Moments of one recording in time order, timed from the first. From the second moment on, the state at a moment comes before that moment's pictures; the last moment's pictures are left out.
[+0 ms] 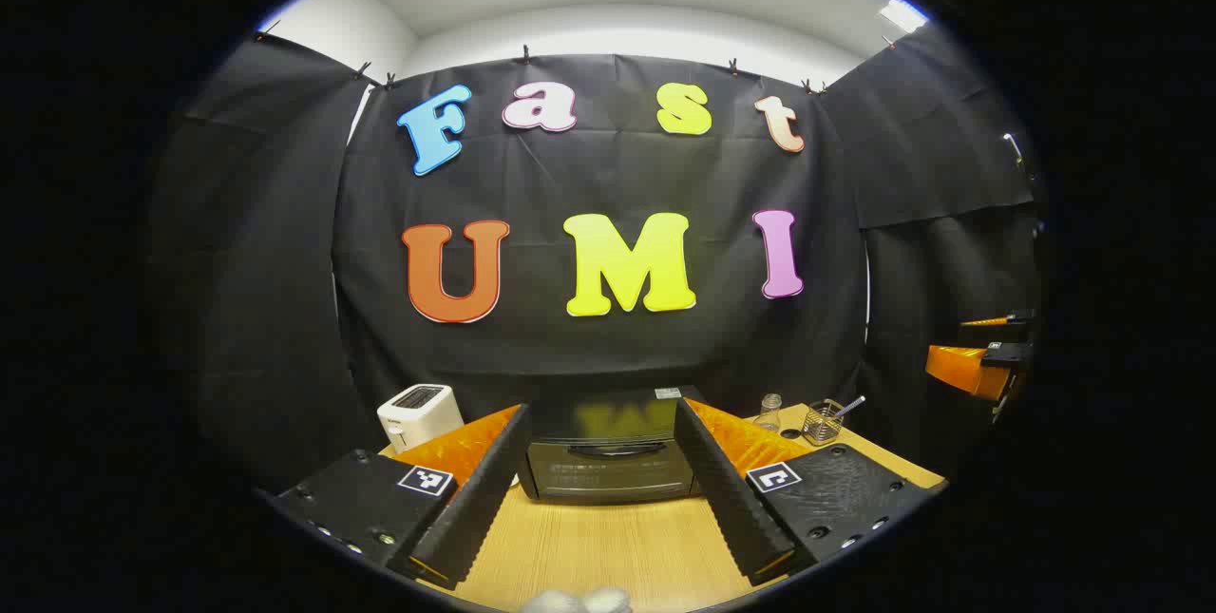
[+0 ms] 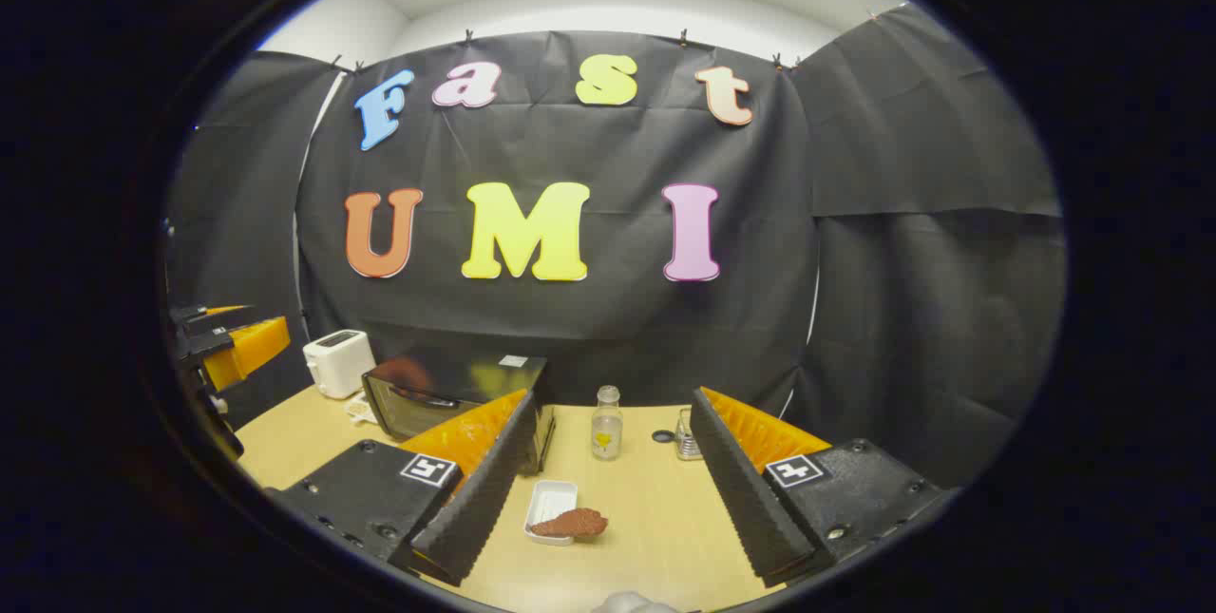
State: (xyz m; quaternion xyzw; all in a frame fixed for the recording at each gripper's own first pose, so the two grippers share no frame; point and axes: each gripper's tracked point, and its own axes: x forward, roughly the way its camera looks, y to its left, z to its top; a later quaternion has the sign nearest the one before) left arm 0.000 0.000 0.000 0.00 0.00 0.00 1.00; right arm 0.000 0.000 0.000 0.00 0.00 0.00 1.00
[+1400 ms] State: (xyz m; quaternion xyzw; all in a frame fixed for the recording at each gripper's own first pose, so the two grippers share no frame) left arm 0.188 -0.020 -0.116 0.00 0.08 -0.02 1.00; right arm 0.014 -0.034 -0.033 0.00 0.07 -0.04 1.00
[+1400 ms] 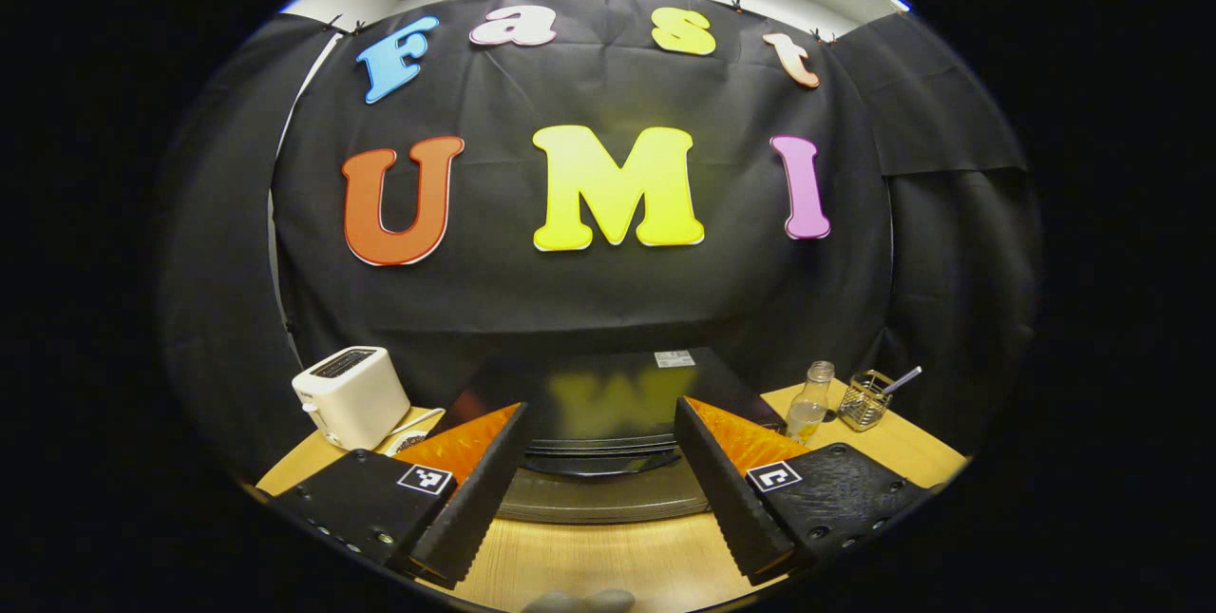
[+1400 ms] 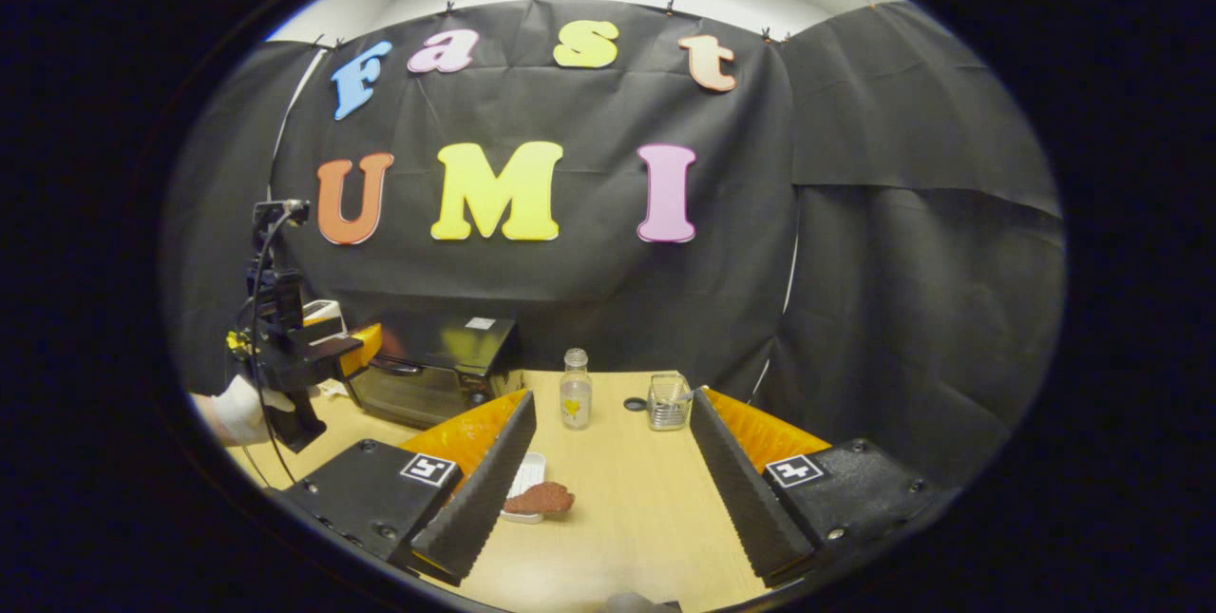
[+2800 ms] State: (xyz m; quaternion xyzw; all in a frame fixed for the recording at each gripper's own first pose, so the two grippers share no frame) left arm 0.168 -0.016 -0.188 0.01 0.14 -0.02 0.99; right arm -0.007 -0.027 -0.056 0.00 0.10 -0.04 0.99
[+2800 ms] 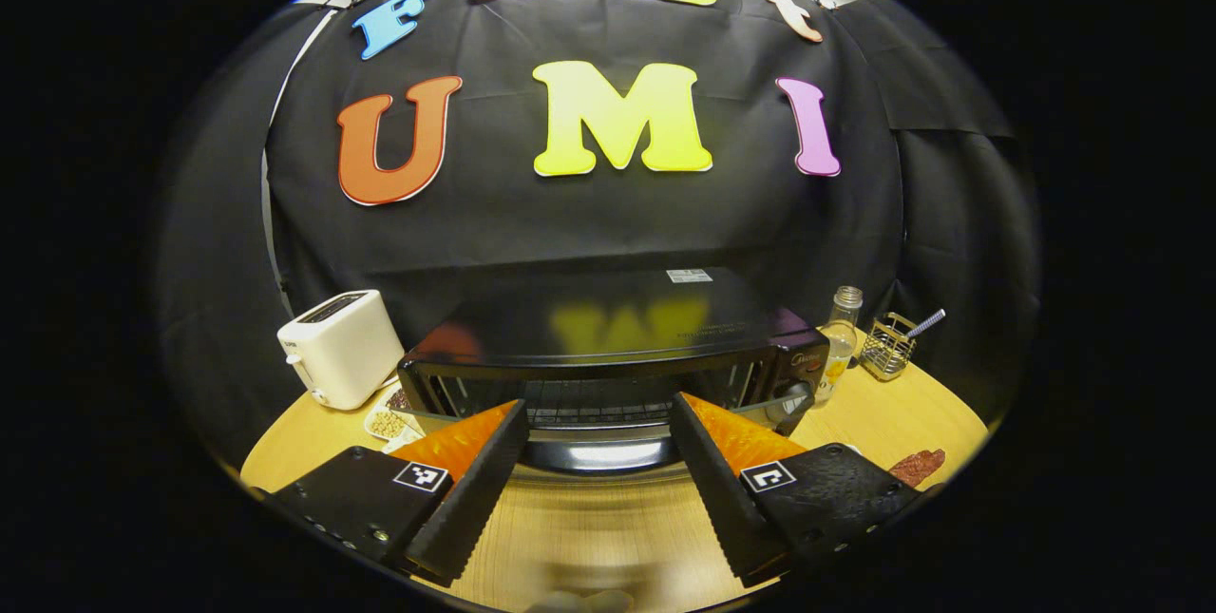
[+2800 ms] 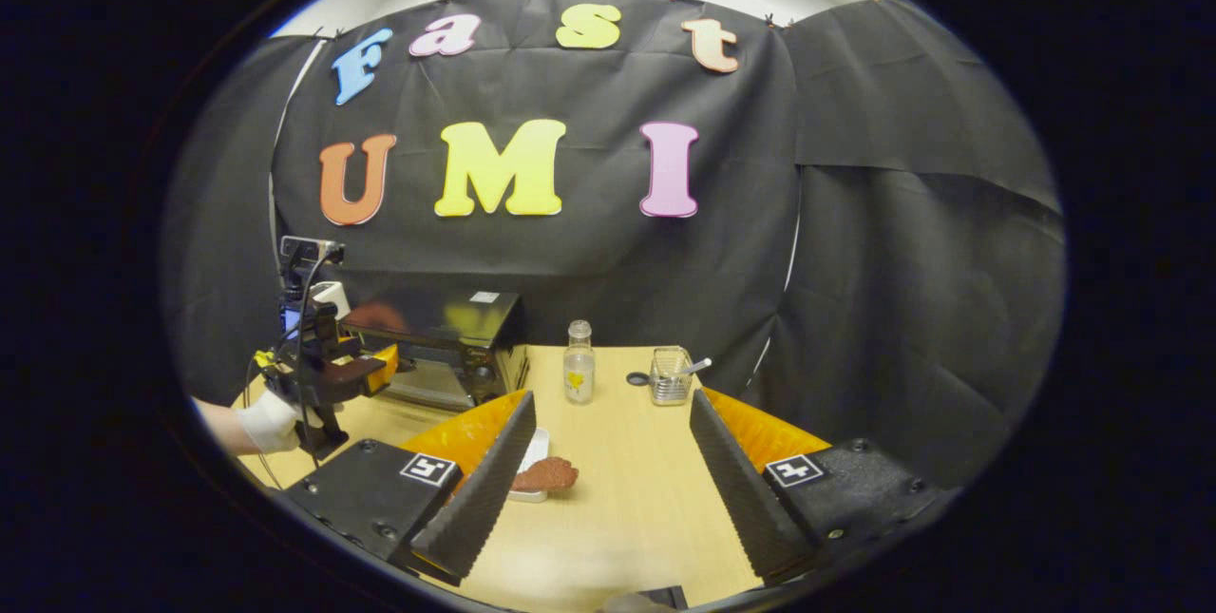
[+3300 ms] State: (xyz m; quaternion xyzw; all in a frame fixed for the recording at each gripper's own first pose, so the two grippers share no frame) left arm 0.110 -0.020 -0.228 0.00 0.18 -0.02 0.98; right arm -0.029 -0.034 -0.078 0.01 0.11 -0.04 0.99
